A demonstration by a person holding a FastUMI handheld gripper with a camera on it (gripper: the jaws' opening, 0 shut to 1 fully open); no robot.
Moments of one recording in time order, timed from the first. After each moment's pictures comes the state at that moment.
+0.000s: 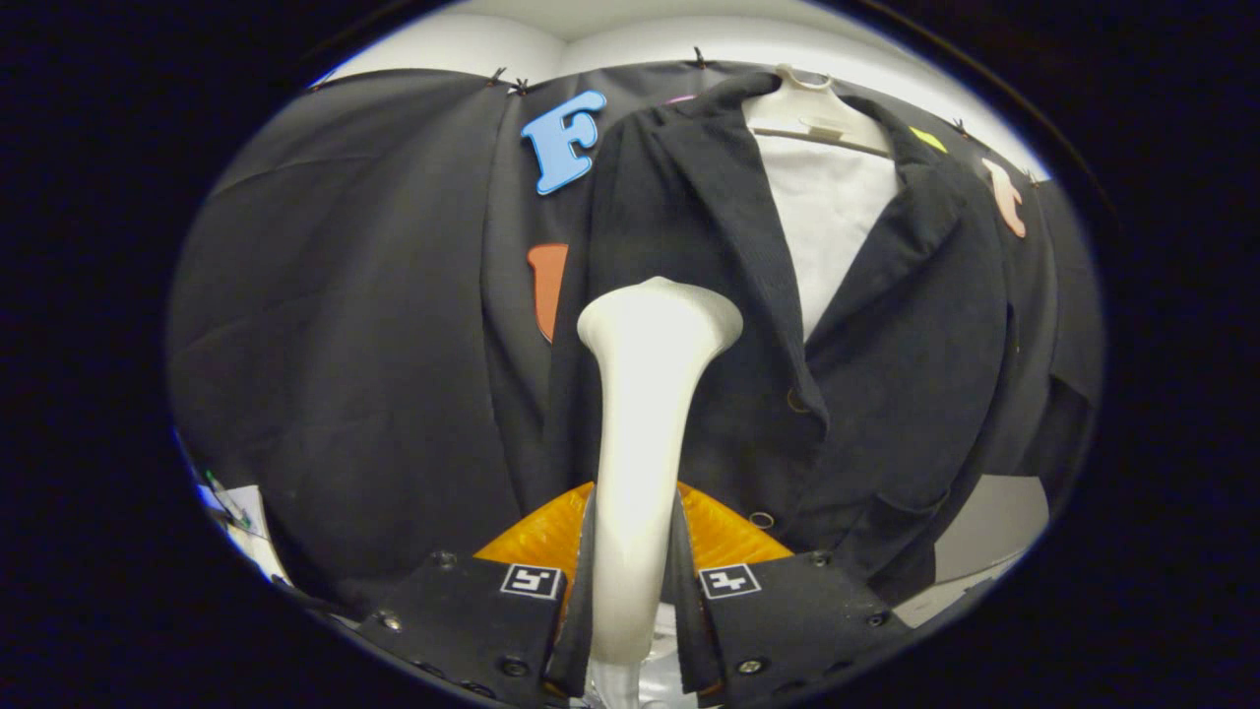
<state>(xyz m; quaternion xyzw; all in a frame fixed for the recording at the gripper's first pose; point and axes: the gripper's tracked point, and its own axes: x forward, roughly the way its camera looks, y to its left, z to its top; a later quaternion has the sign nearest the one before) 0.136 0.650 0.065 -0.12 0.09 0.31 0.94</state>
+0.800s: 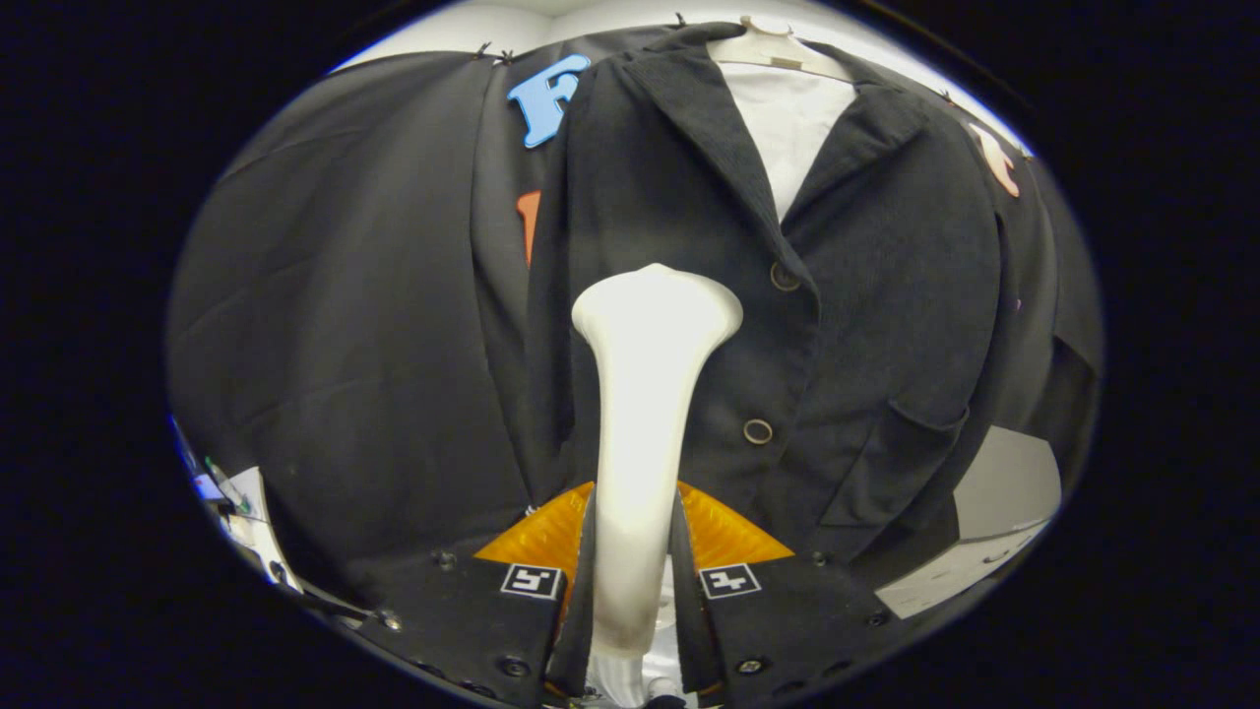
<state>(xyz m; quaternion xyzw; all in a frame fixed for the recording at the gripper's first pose) 0.149 0.618 -0.010 -0.13 0.15 0.30 0.93</state>
